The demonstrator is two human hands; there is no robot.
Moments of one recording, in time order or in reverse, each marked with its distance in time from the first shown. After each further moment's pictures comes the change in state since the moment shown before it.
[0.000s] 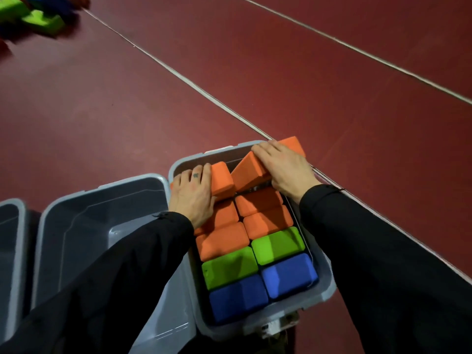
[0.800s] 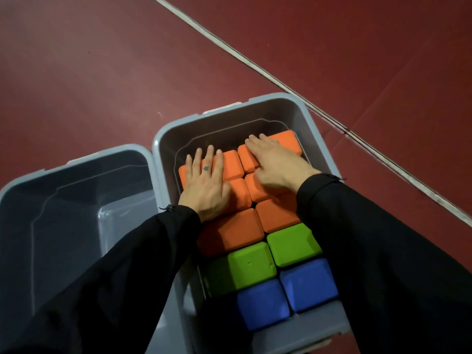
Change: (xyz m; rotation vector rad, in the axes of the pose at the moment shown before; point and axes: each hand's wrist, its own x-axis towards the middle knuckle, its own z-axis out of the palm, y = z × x) left_hand 0.043 -0.003 0.154 -0.137 -0.211 0.069; right_hand 0.068 -0.010 0.157 0.328 -0.354 0.028
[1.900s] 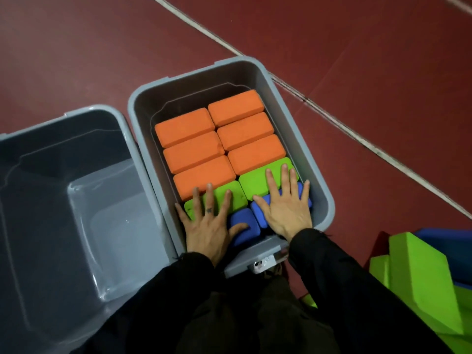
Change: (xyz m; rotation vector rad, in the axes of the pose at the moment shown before) left_hand -0.189 0.093 0.065 -0.035 -0.090 -0.072; right_hand -0.203 -0.023 0.152 -0.042 0.096 0.476
